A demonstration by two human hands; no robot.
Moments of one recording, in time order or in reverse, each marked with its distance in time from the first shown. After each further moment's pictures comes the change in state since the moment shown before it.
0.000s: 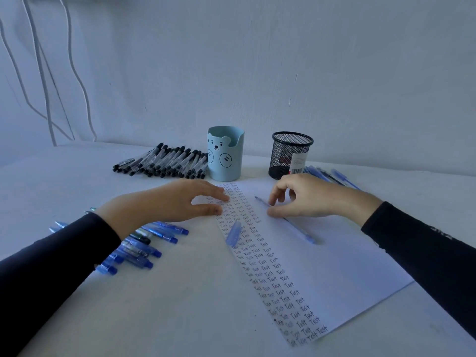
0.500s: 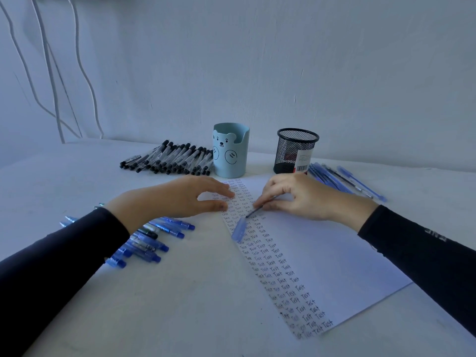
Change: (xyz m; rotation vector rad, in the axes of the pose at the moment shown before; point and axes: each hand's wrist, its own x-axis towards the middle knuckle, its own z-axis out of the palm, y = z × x) left_hand 0.000 -0.001 0.000 0.015 0.001 0.009; right_hand 0.006 -0.004 0.018 0.099 0.103 -0.353
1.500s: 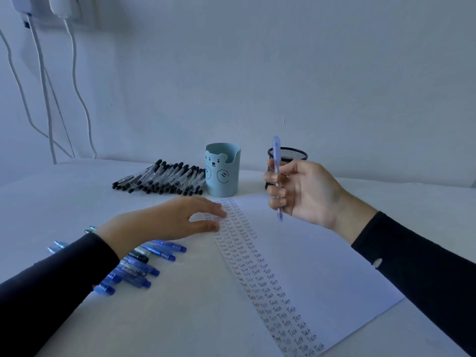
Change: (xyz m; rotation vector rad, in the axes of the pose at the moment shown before) left_hand 0.001 -0.005 0.003 0.011 0.011 0.041; right_hand 0.002 -0.032 -0.032 1.533 0.213 0.414
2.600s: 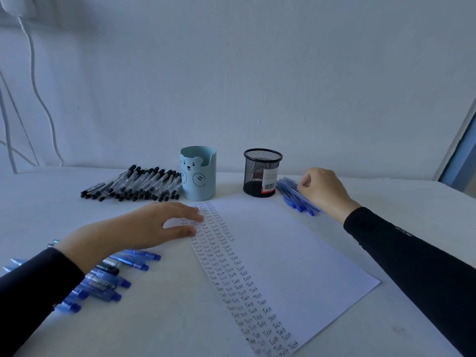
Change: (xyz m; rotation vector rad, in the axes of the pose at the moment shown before) left_hand 0.004 -0.007 0.003 -0.040 0.024 0.035; right_hand 0.008 -0.014 -0.115 -1.581 0.846 -0.209
